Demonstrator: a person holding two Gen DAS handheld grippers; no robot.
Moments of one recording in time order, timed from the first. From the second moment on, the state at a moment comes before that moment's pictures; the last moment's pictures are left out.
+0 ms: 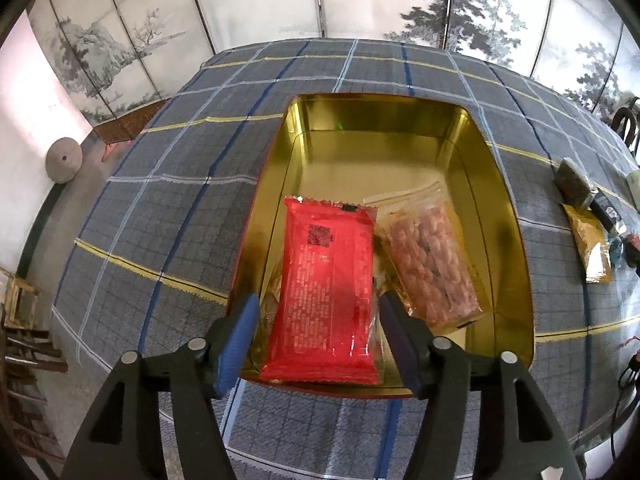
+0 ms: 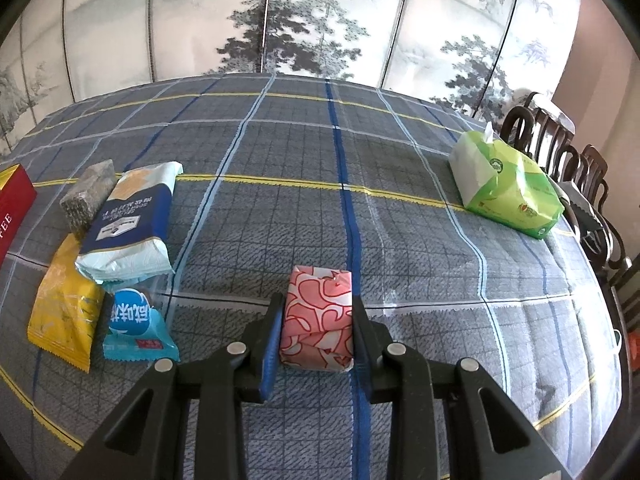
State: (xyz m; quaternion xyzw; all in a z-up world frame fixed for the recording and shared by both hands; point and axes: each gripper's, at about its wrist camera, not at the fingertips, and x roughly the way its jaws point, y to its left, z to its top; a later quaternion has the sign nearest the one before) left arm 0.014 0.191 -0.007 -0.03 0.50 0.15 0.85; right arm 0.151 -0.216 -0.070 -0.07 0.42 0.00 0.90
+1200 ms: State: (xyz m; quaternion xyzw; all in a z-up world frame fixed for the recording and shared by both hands) left arm -0.017 0.204 0.023 -0.07 0.45 0.18 0.87; right arm 0.111 -0.180 -0.008 -0.03 0.40 0.03 0.92
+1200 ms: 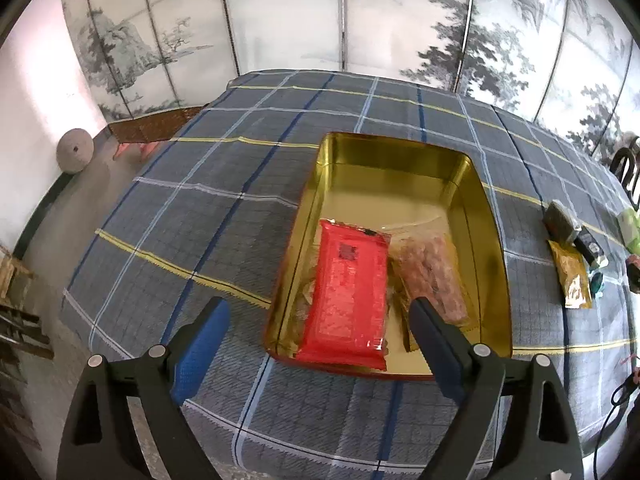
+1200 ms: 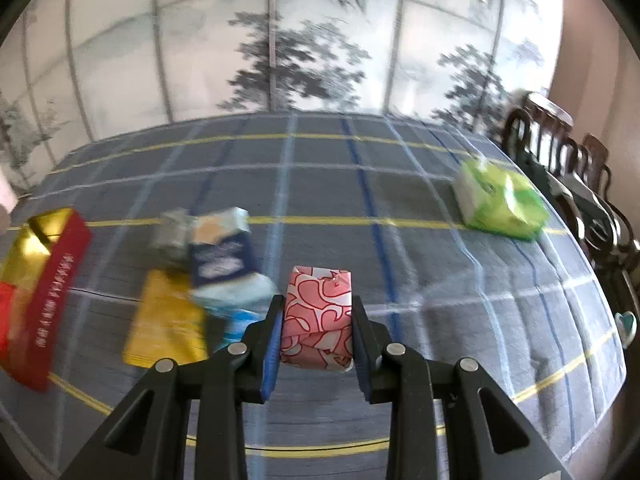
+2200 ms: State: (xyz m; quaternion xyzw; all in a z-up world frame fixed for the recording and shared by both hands) left arm -0.063 0.266 0.032 -0.13 0.44 0.24 0.85; right arm 0.057 0.063 -0.002 -0.13 0.38 0.29 0.87
